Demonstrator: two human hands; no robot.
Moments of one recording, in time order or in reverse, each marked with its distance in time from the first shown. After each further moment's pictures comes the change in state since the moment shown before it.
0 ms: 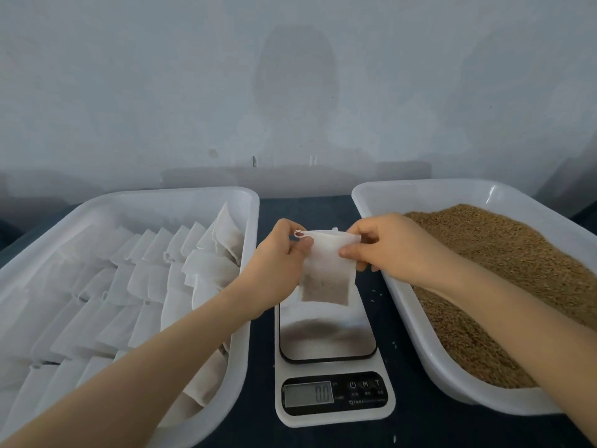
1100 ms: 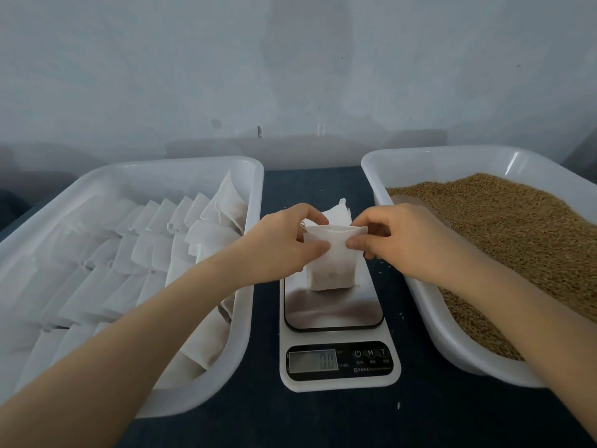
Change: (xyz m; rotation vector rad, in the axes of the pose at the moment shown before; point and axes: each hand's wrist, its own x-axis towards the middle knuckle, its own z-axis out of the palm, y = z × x) left_hand -0.005 -0.001 -0.013 0.334 -0.241 0.061; right_hand -0.020 0.002 0.014 0.000 0.016 -0.077
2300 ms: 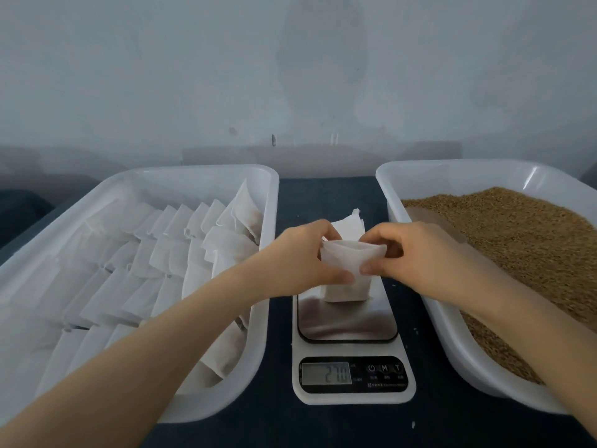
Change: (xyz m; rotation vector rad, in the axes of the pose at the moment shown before) left_hand -0.003 0.005 0.002 0.140 -0.027 0.016; right_hand -0.003 0.000 0.002 -0.023 -0.053 0.007
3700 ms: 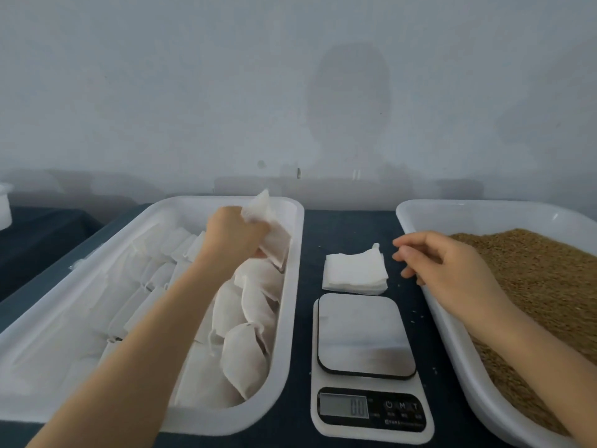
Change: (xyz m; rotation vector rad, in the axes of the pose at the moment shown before) left_hand -0.007 -0.044 -0.080 -0.353 0.666 -0.416; right_hand 0.007 -0.005 -0.004 0.345 0.359 0.062
